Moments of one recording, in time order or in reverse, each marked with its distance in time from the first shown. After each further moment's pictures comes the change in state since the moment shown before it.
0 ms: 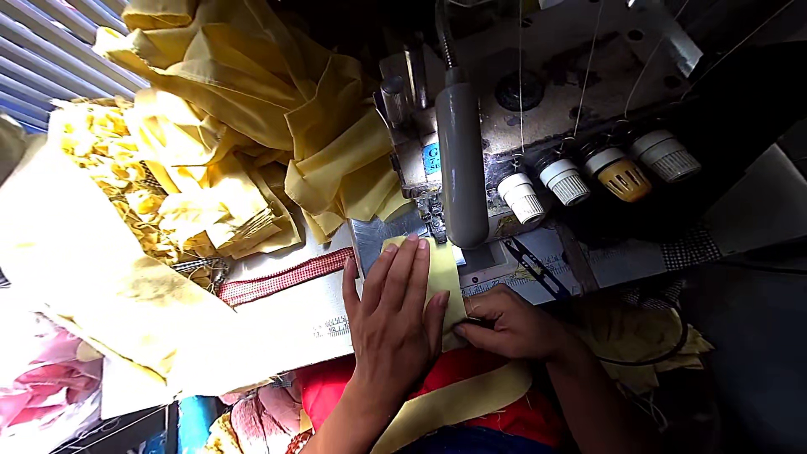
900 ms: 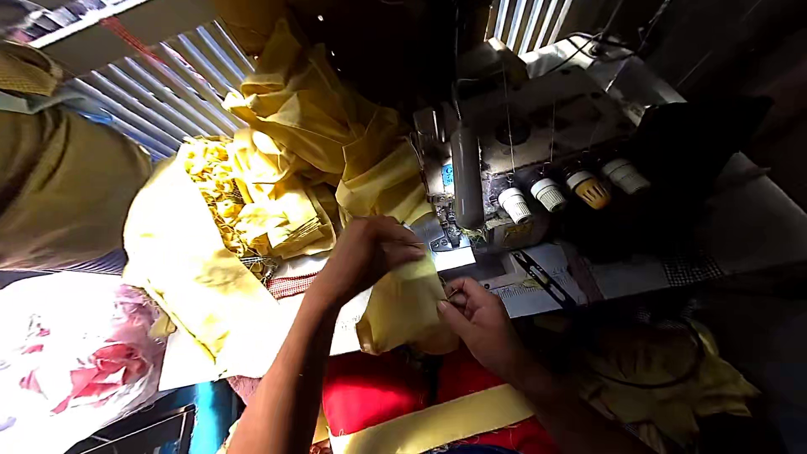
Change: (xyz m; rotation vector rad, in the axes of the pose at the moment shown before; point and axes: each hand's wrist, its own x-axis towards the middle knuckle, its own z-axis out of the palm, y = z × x) left_hand 0.089 -0.077 -0.053 -0.466 -0.344 0.169; right_hand 0.029 -0.026 0.067 0.088 0.528 0.155
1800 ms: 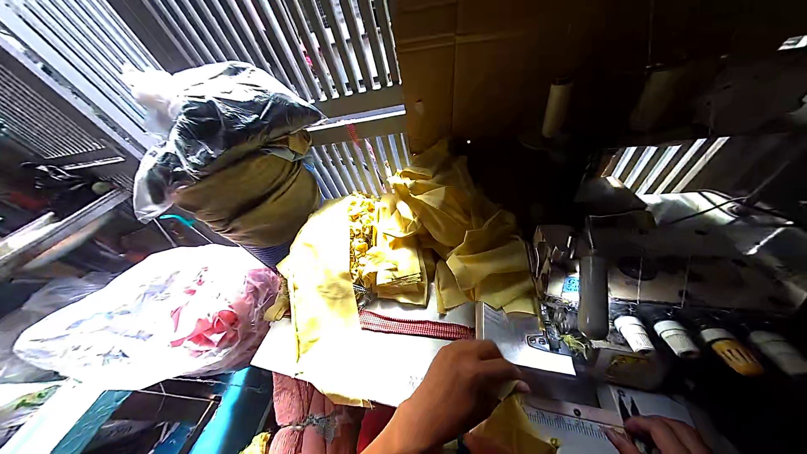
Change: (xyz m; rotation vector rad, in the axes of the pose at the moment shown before) left_hand -0.058 0.034 0.045 0.083 0.286 0.073; right_hand -0.008 -0.012 -0.095 -0.930 0.119 -0.109
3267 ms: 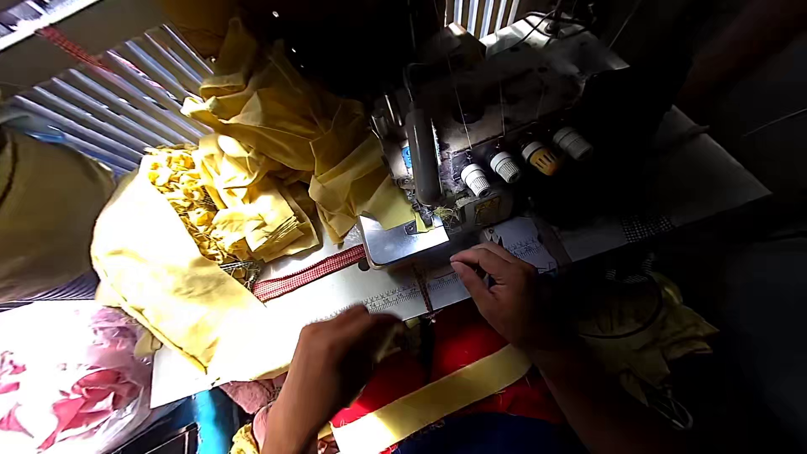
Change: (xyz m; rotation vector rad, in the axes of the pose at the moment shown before) left_hand -0.038 0.027 -0.045 0.043 -0.216 -0.090; right_hand 0.004 -0.048 0.027 0.330 0.260 -0.091
